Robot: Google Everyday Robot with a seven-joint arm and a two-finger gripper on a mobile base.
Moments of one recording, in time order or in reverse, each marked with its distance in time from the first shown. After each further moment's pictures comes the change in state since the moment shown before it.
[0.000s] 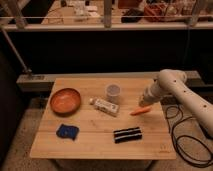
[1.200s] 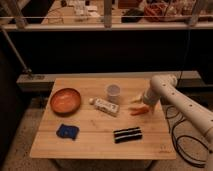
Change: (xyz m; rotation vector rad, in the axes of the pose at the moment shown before) arm 0.021 0.035 0.065 -0.070 -0.001 0.275
